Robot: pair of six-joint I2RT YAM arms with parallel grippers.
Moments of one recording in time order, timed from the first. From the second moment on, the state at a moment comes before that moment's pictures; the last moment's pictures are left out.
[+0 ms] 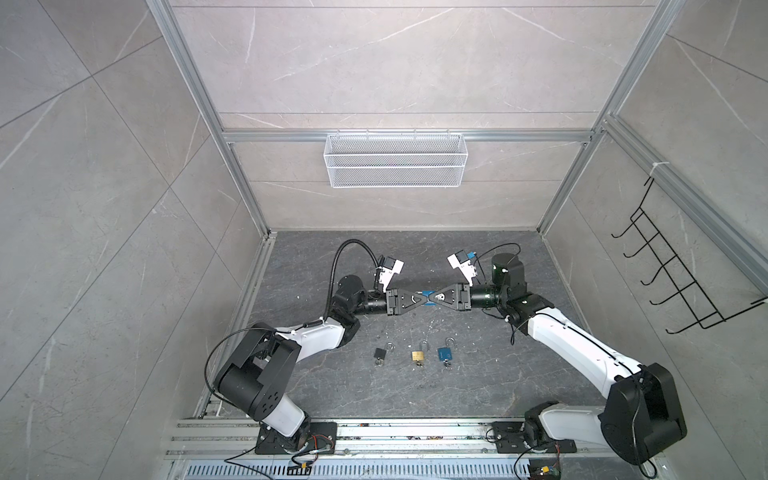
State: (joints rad) left arm -0.59 1.56 0.73 0.91 0.98 -1.03; right arm 0.35 1.32 0.90 -0.04 -1.03 0.55
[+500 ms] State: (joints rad) left arm -0.59 1.52 0.73 0.80 0.95 -0.93; right arm 0.25 1.25 0.88 -0.05 -1.02 0.57
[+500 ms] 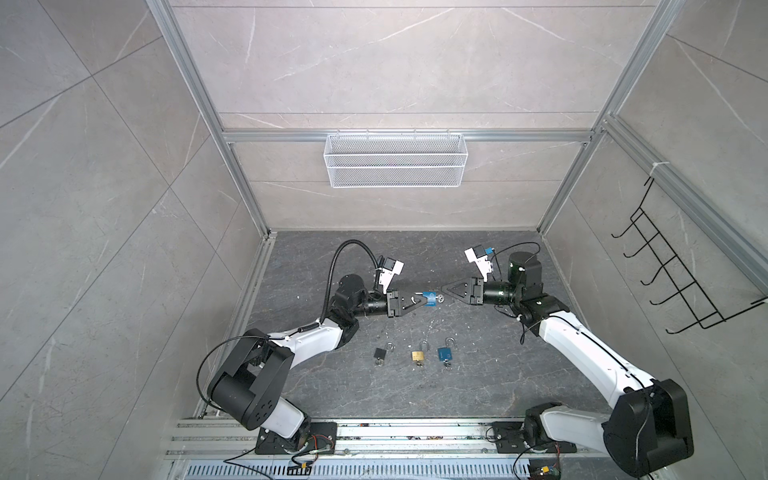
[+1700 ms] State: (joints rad) left arm -0.59 1.57 0.77 0.91 0.98 -1.03; right arm 0.25 1.25 0.79 0.14 -1.09 0.67
